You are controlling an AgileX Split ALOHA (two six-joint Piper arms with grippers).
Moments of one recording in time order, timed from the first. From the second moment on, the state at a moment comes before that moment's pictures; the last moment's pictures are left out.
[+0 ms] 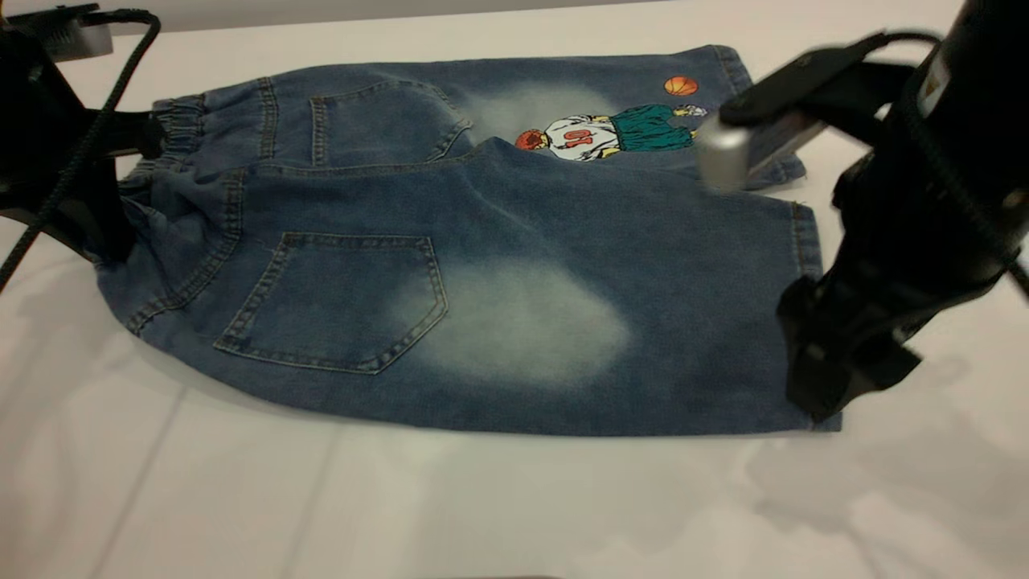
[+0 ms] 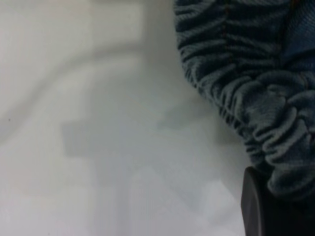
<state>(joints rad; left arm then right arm) -0.02 1.99 -1.07 -0.12 0.53 -0.01 0.48 1.81 -0.75 0.17 0.48 -0.28</state>
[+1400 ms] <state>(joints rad) -0.02 1.99 -1.07 -0.14 0.54 -0.01 0.48 2.03 -0.77 0.15 0.26 -0.28</state>
